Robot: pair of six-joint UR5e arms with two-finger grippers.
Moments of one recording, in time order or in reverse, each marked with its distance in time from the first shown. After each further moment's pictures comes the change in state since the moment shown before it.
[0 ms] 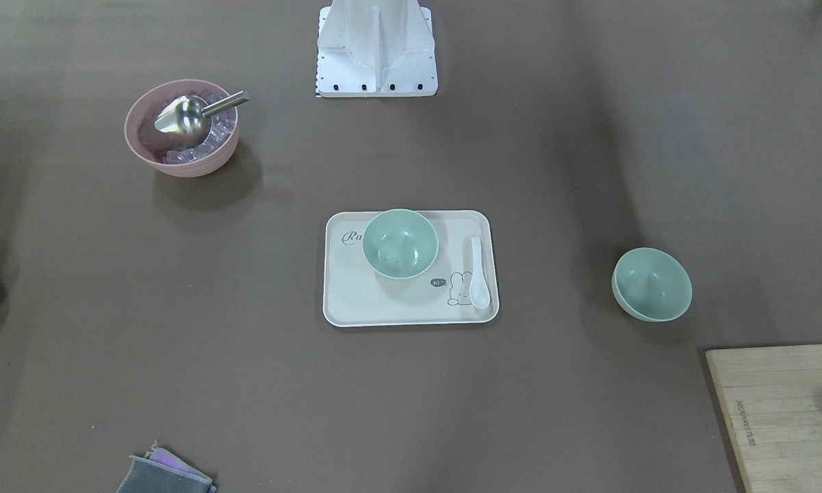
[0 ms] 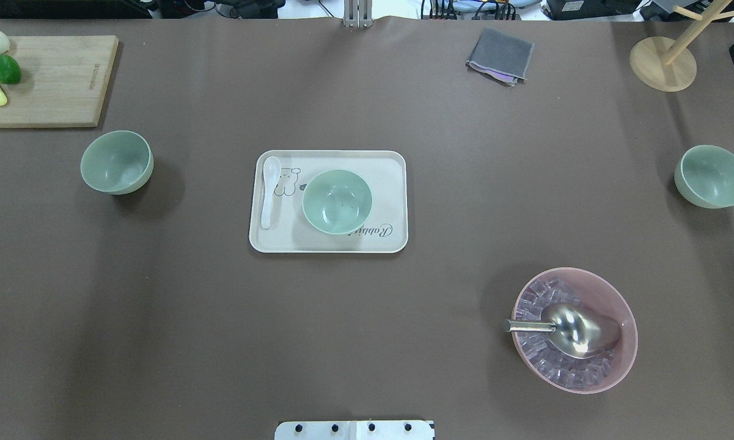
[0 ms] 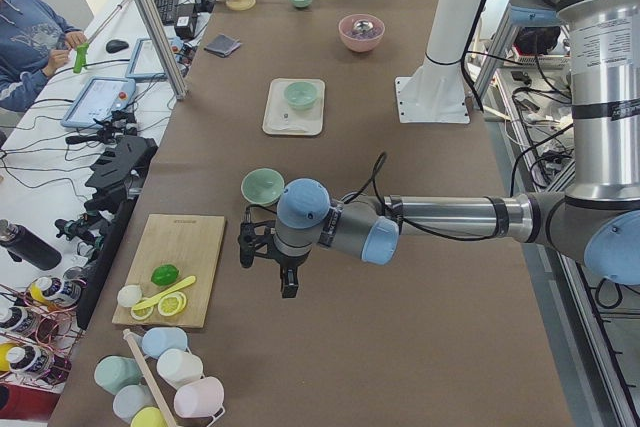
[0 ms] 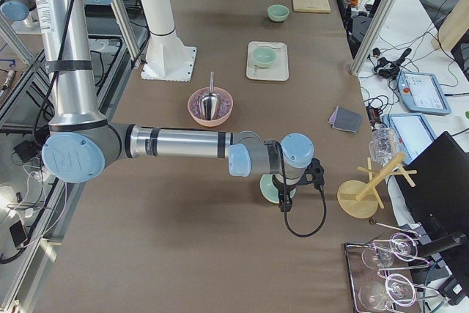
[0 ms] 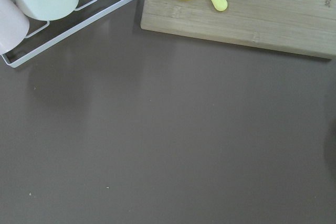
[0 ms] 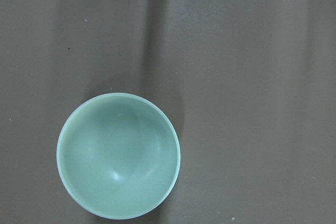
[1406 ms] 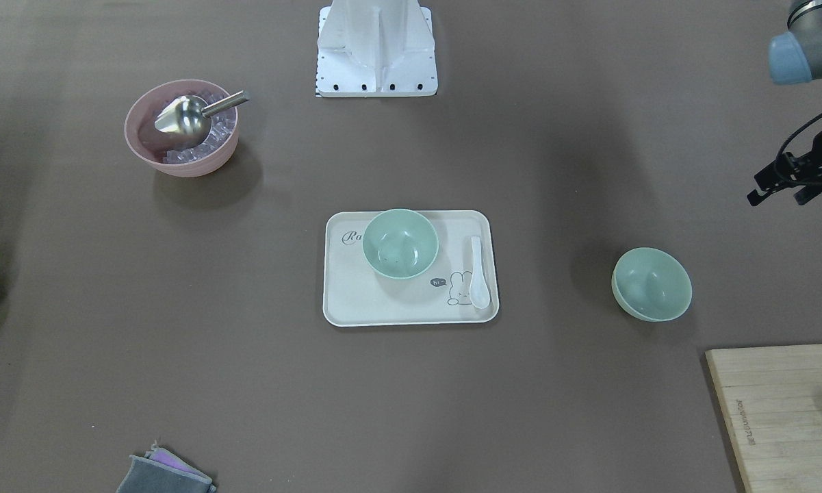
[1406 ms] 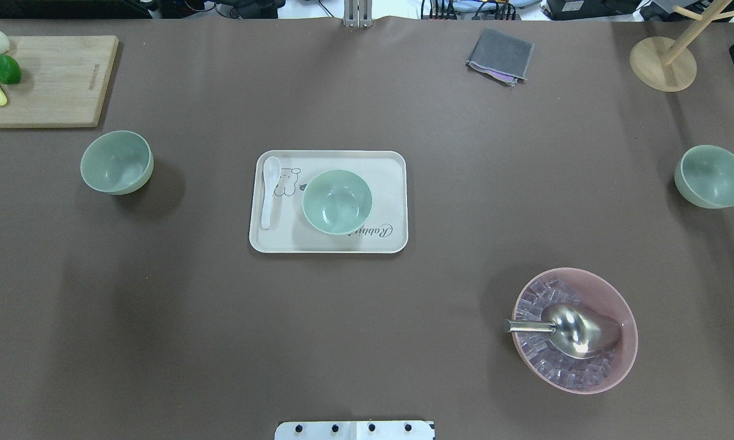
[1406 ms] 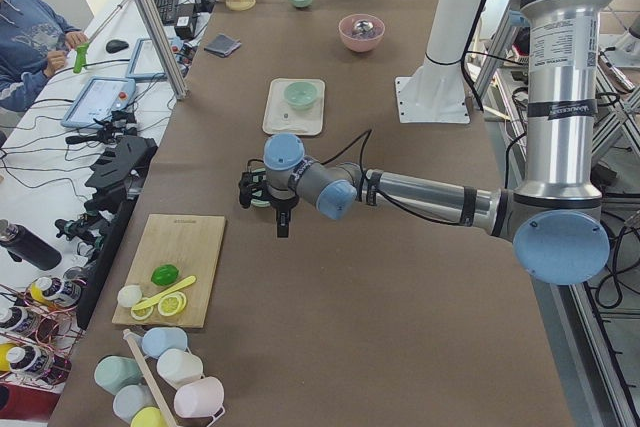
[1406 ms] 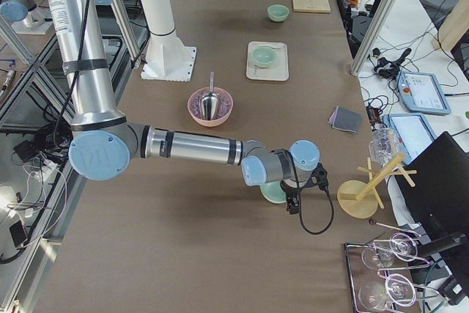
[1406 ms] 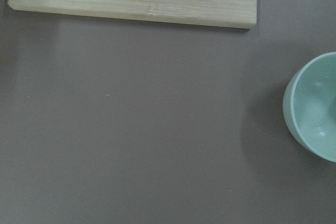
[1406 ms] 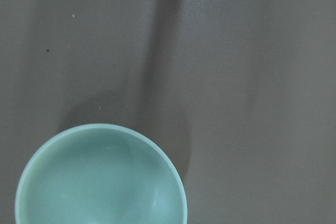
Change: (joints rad) left arm 0.346 -0.115 -0.023 -0.082 0.043 -0.299; right arm -0.125 0.089 -0.212 0.226 -0.057 0.091
